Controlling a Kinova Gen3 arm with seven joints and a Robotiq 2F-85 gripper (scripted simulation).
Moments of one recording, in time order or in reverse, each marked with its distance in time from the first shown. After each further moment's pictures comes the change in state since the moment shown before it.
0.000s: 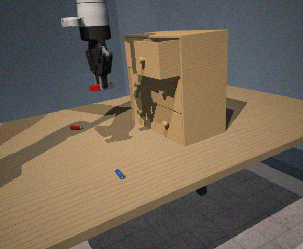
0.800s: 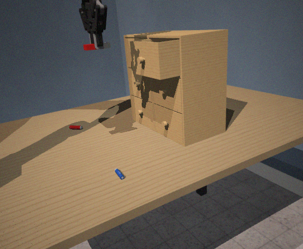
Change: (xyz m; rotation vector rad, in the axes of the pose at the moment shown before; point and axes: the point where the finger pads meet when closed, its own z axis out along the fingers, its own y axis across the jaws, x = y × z) arm -0.001 0.002 -0.105 -0.001 -0.008 -0.004
